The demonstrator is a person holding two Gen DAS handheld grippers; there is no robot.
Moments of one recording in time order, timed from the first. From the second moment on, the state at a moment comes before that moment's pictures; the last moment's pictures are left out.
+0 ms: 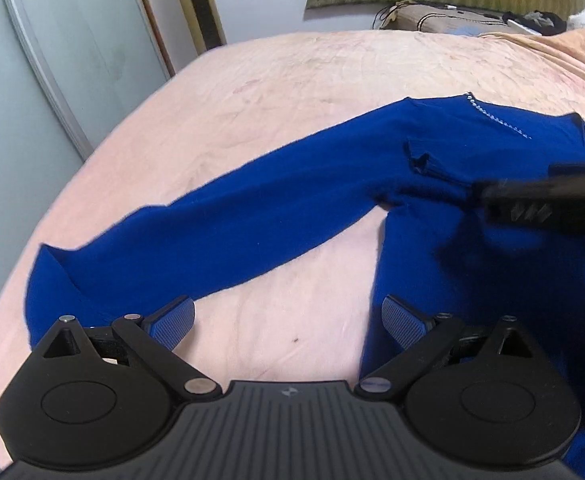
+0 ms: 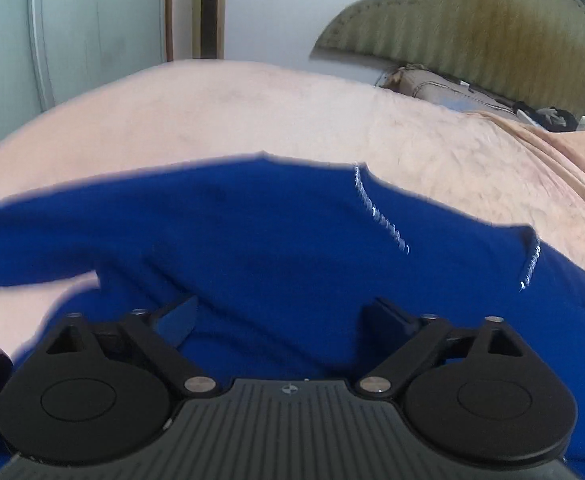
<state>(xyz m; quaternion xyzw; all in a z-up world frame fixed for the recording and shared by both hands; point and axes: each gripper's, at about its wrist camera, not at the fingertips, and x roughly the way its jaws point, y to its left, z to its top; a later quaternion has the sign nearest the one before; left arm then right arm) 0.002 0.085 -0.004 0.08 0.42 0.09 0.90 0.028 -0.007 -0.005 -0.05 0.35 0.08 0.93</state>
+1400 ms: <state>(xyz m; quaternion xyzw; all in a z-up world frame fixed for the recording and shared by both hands) -0.054 0.359 -0.004 -0.40 0.35 0.23 0.81 -0.015 -0.039 -0.022 0.14 0.30 0.15 0.93</state>
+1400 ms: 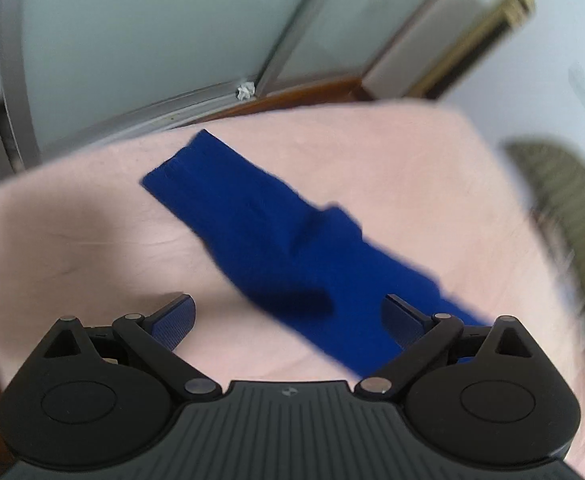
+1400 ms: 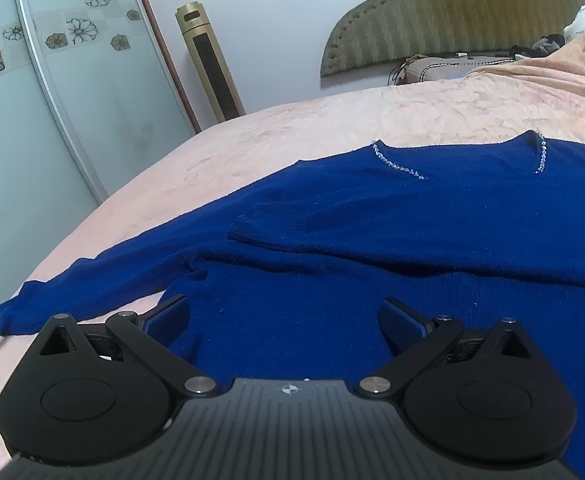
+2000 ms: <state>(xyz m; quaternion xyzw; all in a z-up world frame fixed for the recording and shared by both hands) -0.064 0.393 -0.038 -0.53 0.19 0.27 0.78 -0.013 -0.039 -0.024 0.14 0.30 0.14 0.93</state>
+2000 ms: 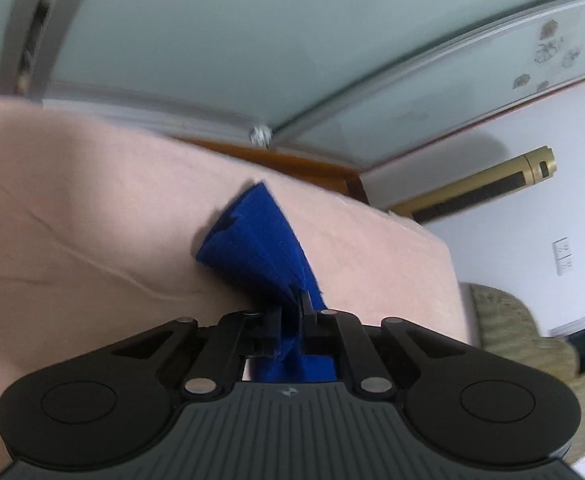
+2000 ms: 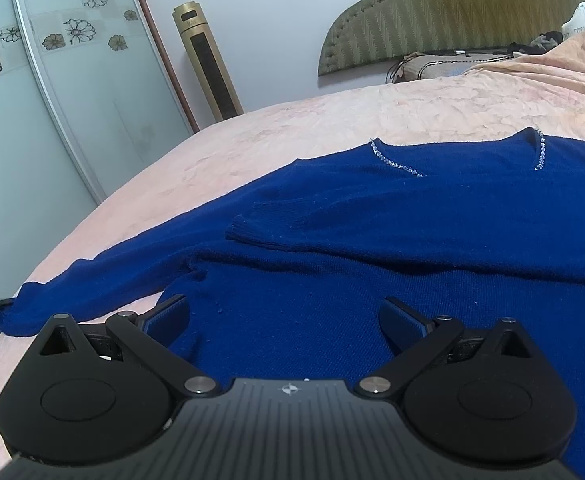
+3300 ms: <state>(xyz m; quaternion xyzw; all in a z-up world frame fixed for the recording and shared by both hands) 0.099 0.150 0.016 0.14 0.32 0.27 0.90 -0.108 -0.227 -0.029 0.28 0.22 -0.07 0.93</state>
